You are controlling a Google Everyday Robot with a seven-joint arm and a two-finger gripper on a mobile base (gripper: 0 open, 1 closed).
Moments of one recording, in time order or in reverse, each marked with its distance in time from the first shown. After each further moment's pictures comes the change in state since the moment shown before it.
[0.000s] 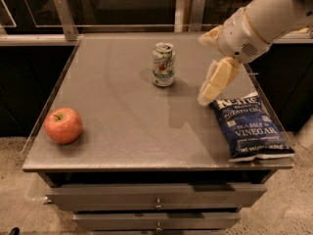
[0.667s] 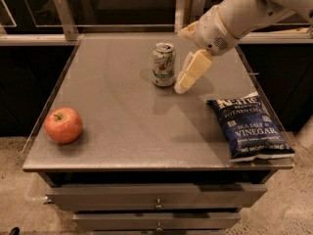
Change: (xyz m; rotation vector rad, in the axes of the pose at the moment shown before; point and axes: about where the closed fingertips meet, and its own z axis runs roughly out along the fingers) arm -0.035 -0.036 0.042 -0.018 -0.095 -0.019
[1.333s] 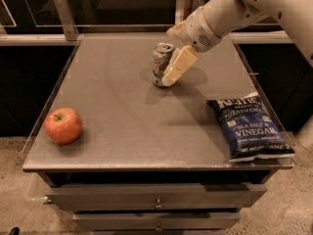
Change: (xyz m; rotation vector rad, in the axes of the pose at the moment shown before) arm -0.010 -0.034 0.036 -0.017 -0.054 0.013
